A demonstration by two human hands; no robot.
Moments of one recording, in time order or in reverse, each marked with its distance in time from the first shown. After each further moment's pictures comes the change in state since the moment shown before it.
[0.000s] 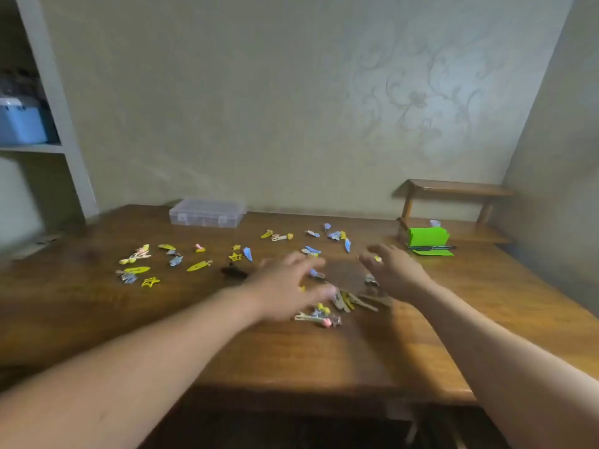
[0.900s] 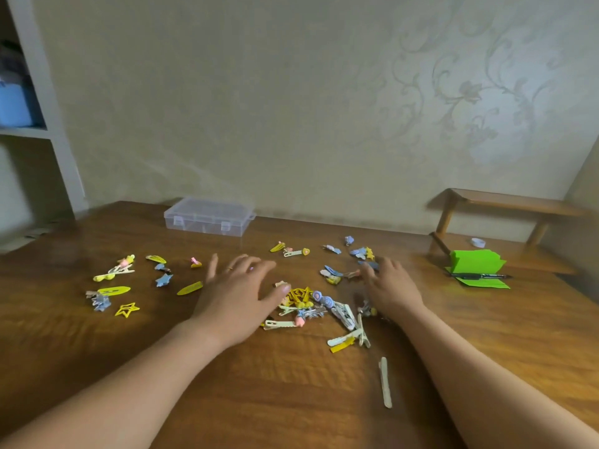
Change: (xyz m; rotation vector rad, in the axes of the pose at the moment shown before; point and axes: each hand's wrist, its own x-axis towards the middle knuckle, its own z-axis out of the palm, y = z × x) left_hand 0.040 -0.114 0.007 0.196 0.229 -0.229; right_hand 0.087 -0.029 0.073 0.074 0.042 0.120
